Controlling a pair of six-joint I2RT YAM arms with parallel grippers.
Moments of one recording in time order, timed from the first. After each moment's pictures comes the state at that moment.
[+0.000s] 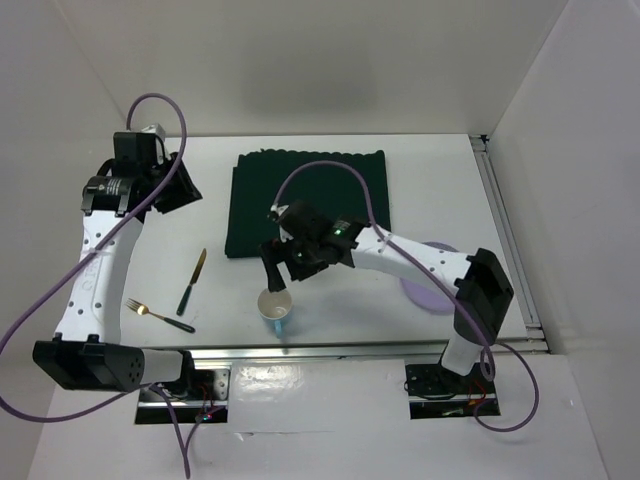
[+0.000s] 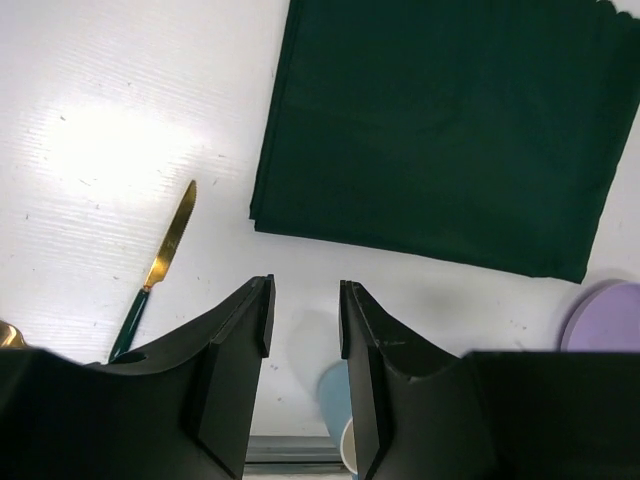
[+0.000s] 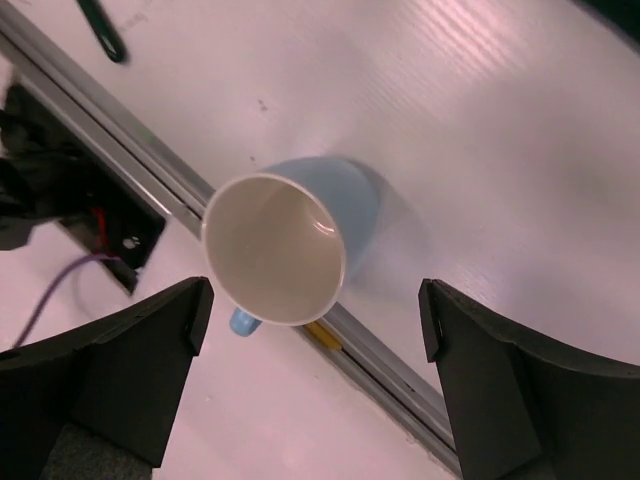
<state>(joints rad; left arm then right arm) -0.01 1.33 1.55 -1.00 0.04 -0.43 0.95 1.67 1.44 -0.66 -0.15 0.48</state>
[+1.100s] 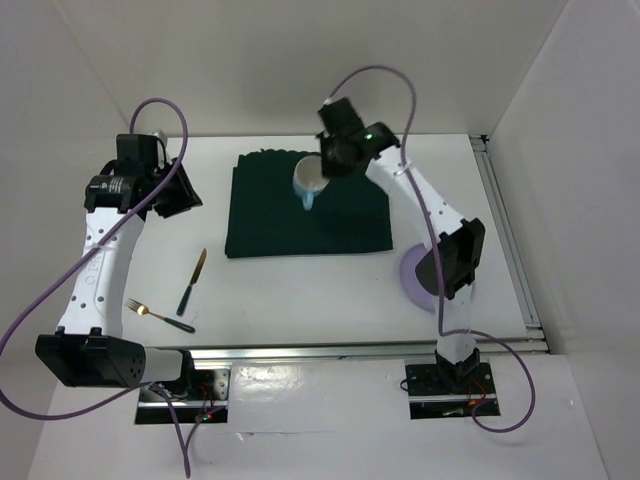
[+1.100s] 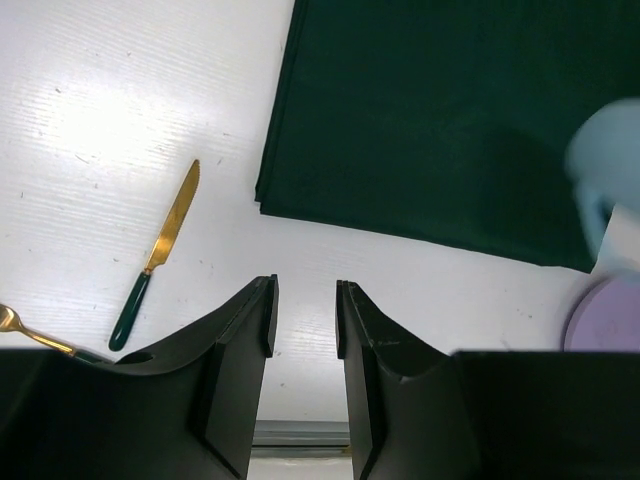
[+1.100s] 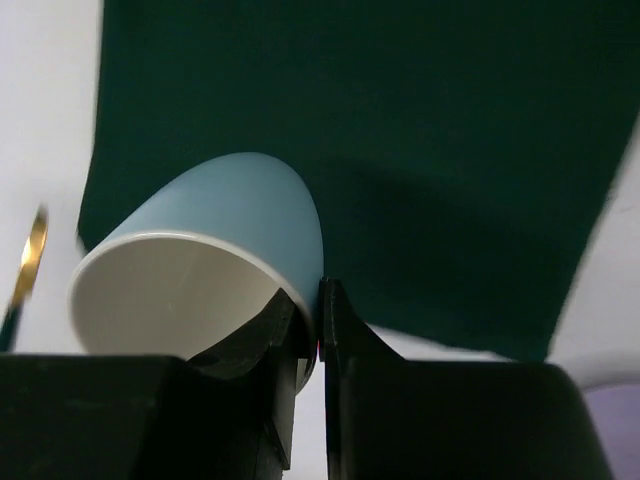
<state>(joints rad) 0.02 1.32 1.52 -1.02 0.07 -0.42 0.64 2.01 2.16 -1.00 0.15 0.38</state>
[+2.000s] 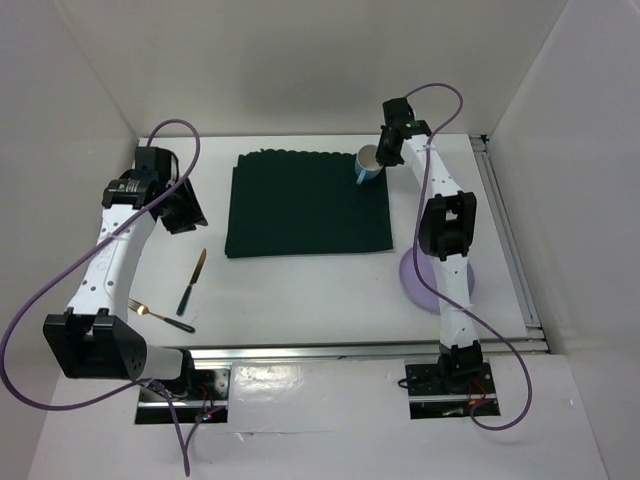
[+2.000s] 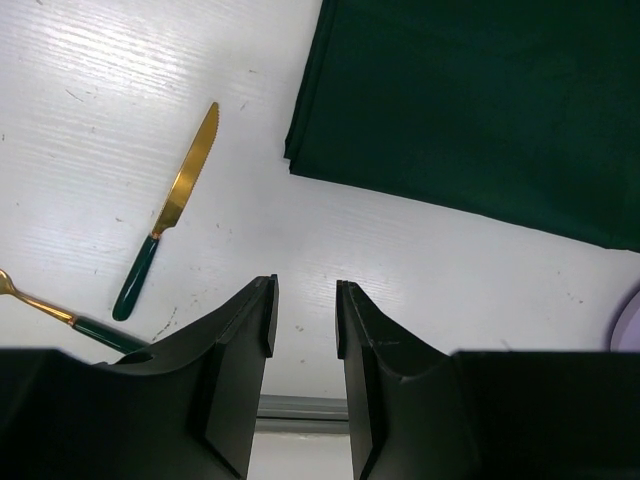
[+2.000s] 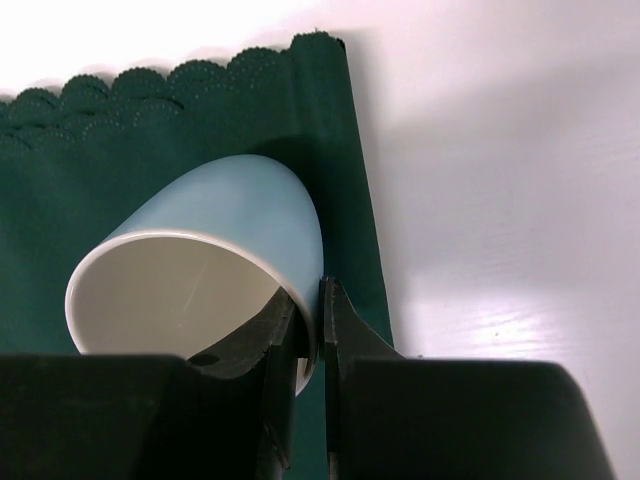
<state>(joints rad) 0.02 1.36 1.38 -1.01 0.06 -0.43 0.19 2.48 2.44 -0.85 0.13 0.41</state>
